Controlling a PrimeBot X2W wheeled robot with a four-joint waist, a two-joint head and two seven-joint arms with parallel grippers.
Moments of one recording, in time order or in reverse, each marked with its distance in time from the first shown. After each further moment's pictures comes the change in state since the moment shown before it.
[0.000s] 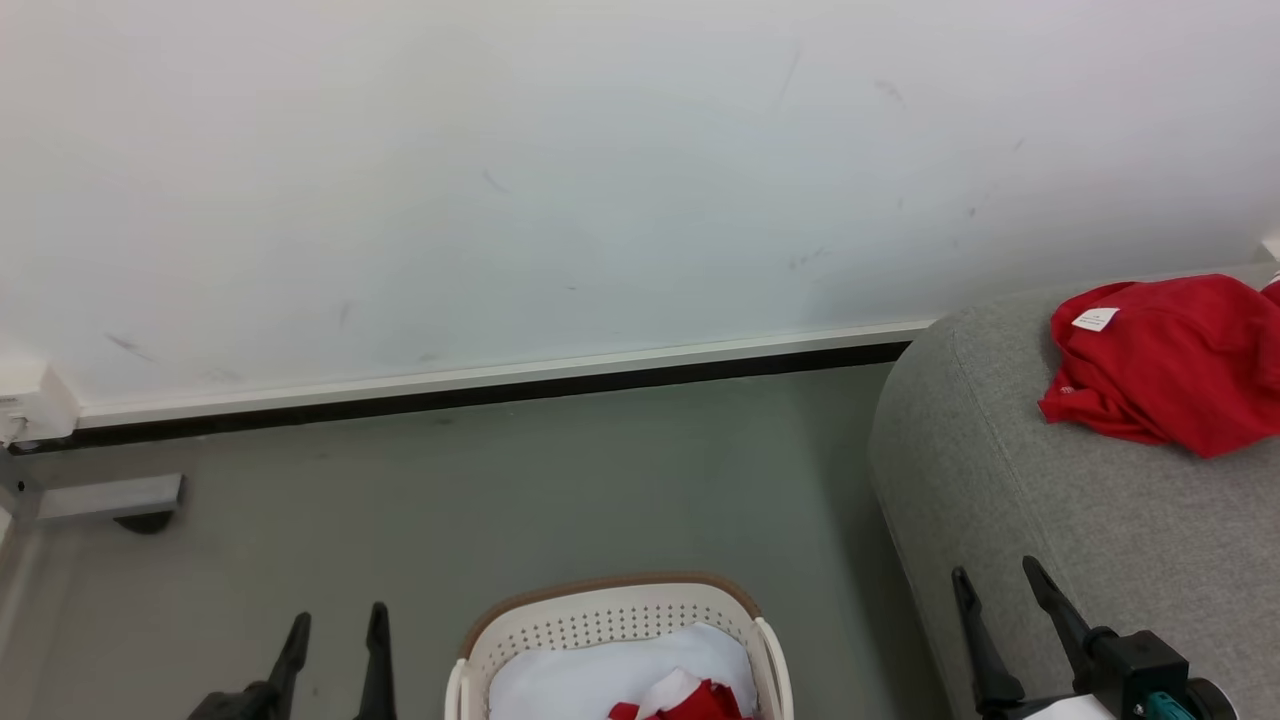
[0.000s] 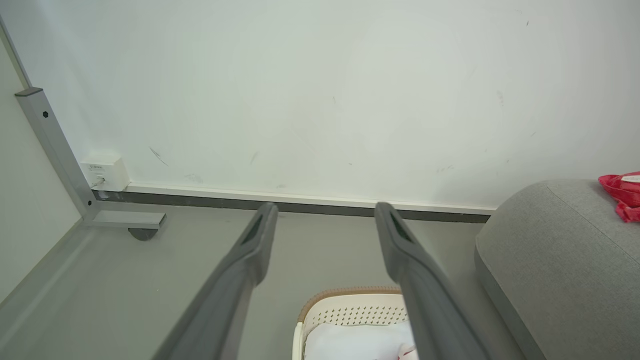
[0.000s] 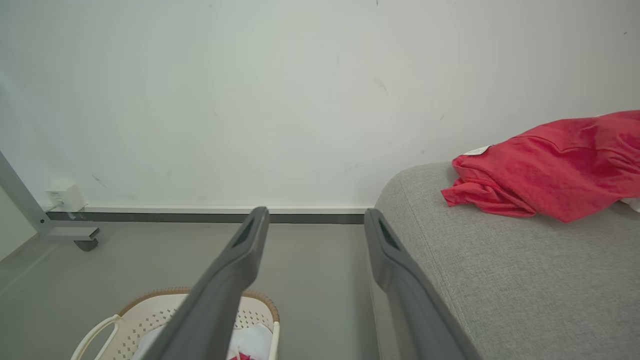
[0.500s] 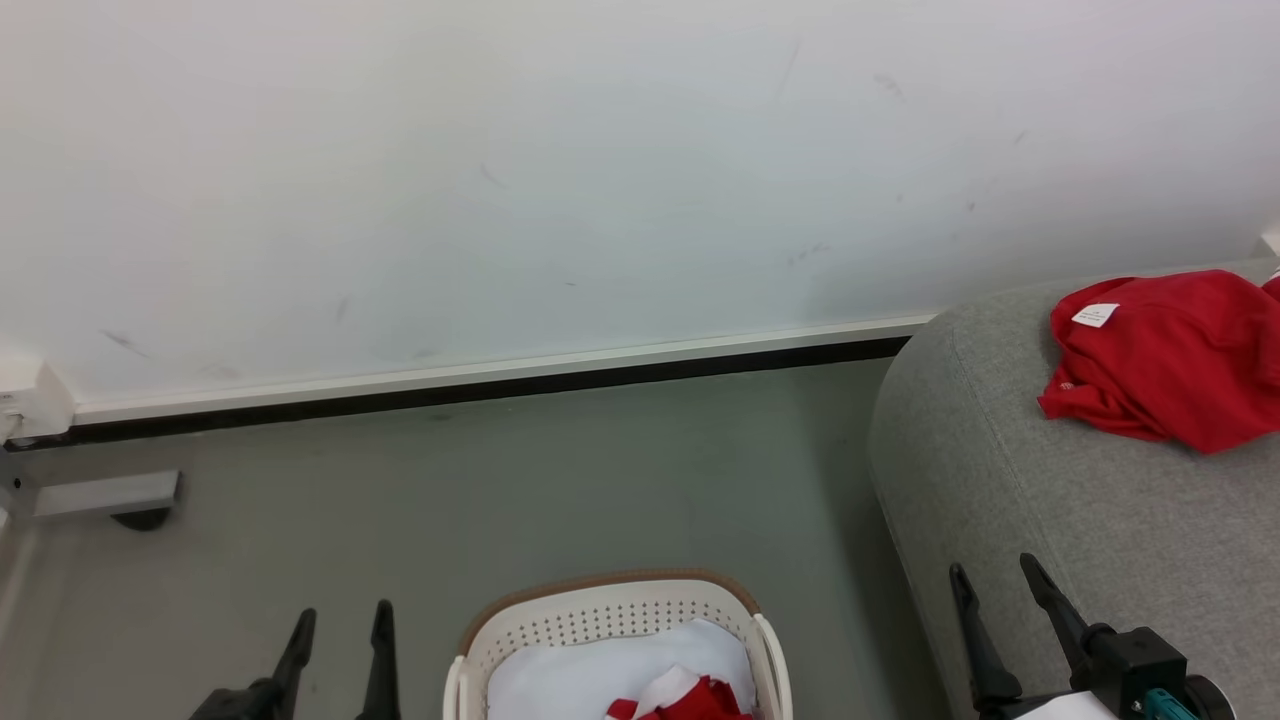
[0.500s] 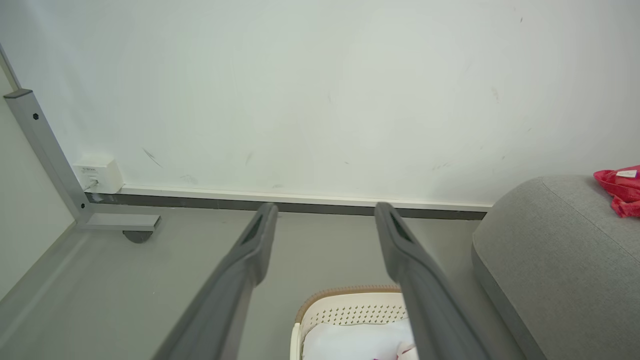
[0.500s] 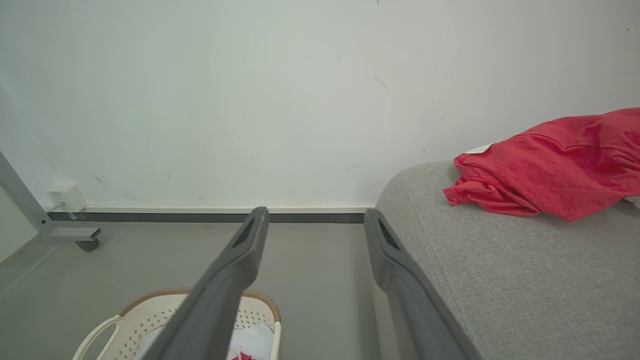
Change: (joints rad) left arm -0.008 -0.019 0.025 0.011 0.035 -0.028 0.000; right arm -0.008 0.000 0.004 0.005 0.006 0.000 0.000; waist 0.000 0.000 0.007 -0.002
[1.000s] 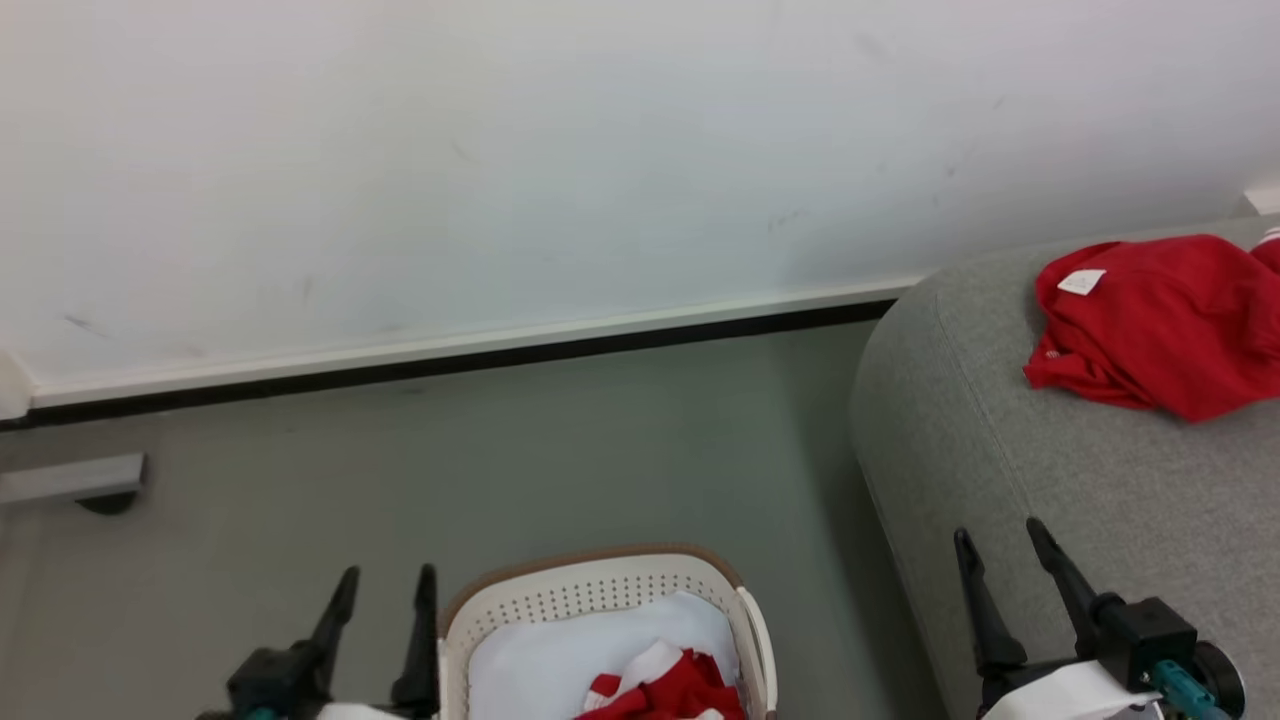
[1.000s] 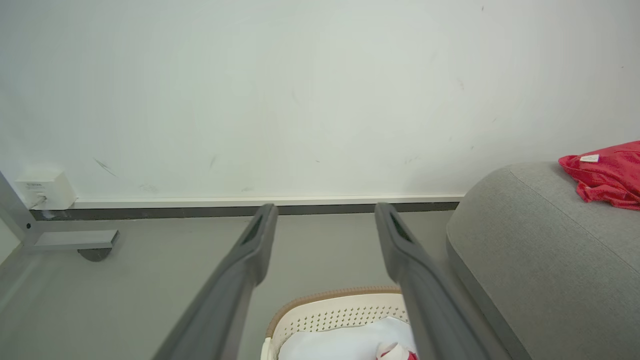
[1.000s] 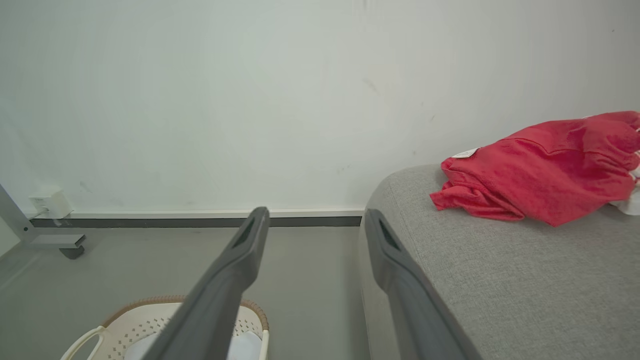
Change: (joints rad) left arm -0.046 -0.009 -0.033 0.003 0.022 -0.046 0.000; right arm -0.028 0.000 -0.007 -0.017 0.000 0.000 0.000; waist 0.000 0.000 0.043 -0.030
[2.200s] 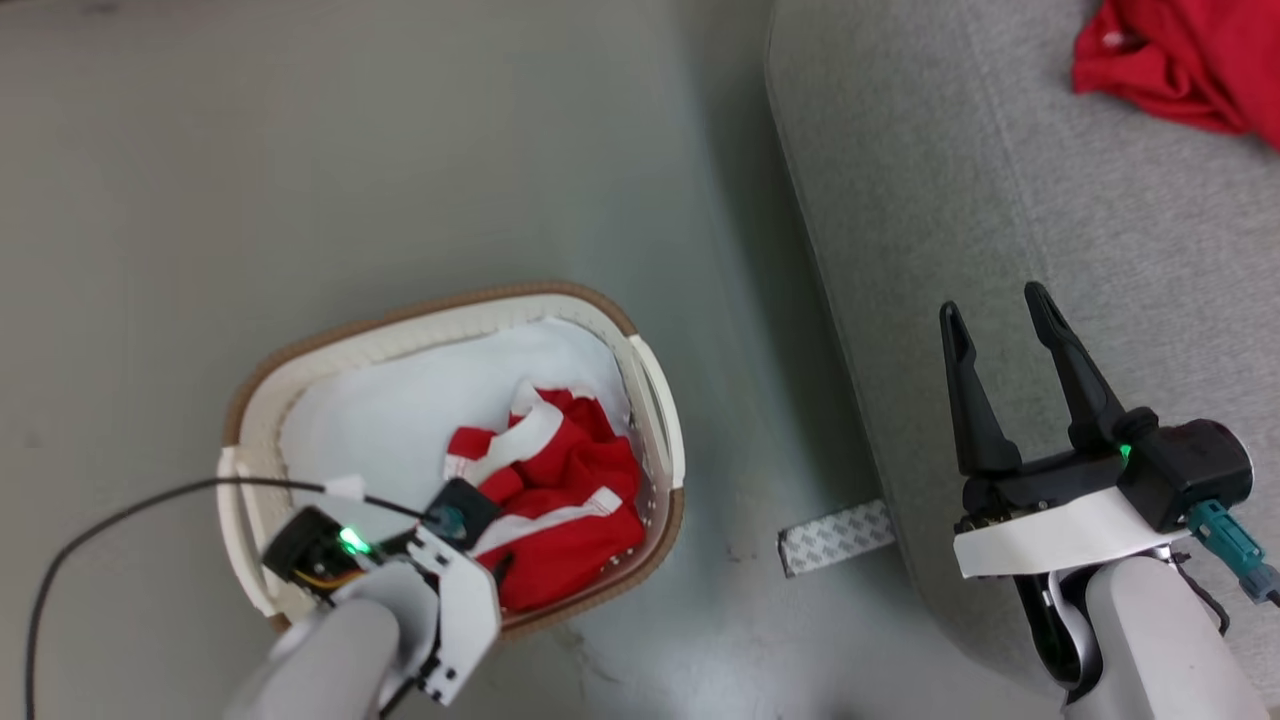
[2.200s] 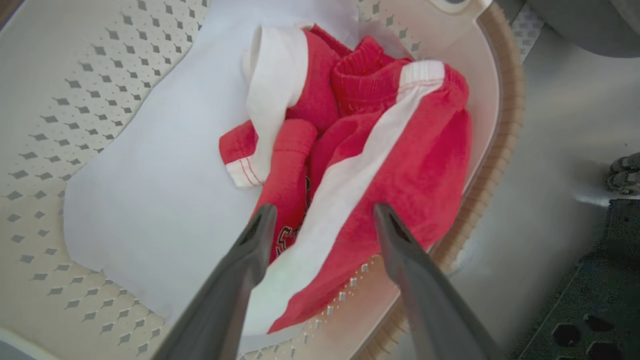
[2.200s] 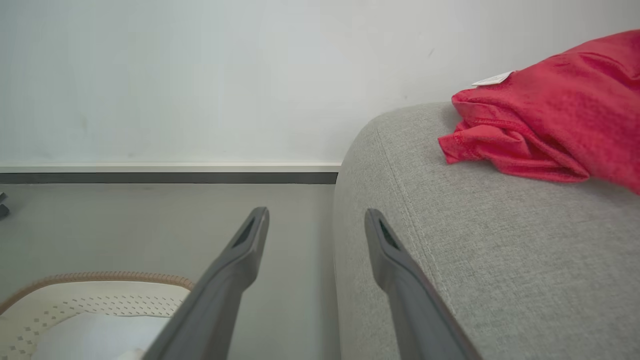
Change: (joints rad) left arm -0.569 0.160 -0.560 0.578 0.104 -0.110 0.350; right arm -0.243 -0.001 0.049 -0.184 0.033 0.000 0.000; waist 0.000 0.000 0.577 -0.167
